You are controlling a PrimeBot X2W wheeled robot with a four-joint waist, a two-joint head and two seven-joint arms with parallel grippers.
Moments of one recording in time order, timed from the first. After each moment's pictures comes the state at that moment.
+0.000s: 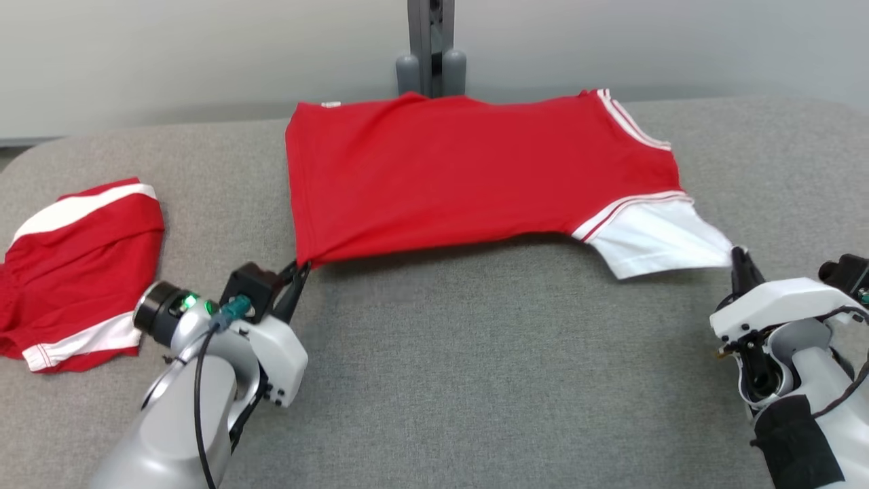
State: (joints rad) left arm -0.63 0.19 -0.53 0.89 -0.20 -0.12 -0.26; right arm -0.65 -0.11 -0.03 1.02 0.67 0.13 -0.19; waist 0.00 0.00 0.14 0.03
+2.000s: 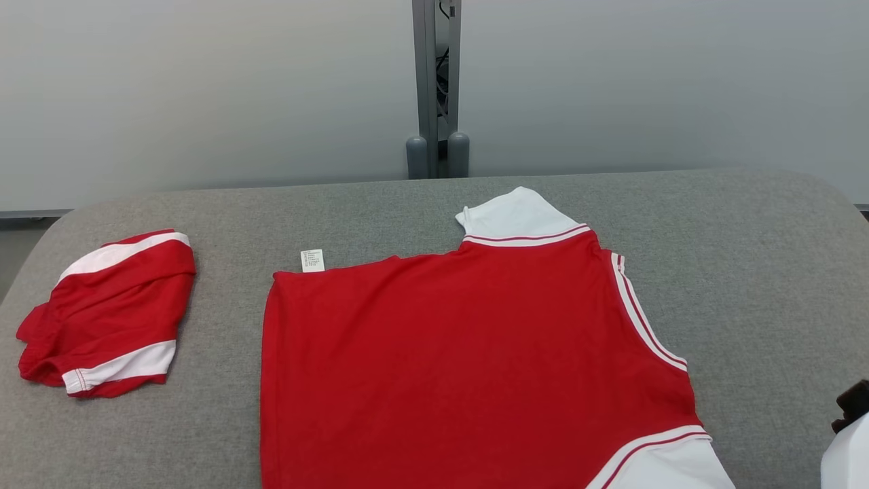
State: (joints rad) left arm -0.10 0.83 -0.92 -0.16 -0.63 -0.12 0.57; right arm 0.08 -0.08 -0.36 -0.17 0.62 0.13 1.48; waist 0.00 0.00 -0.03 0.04
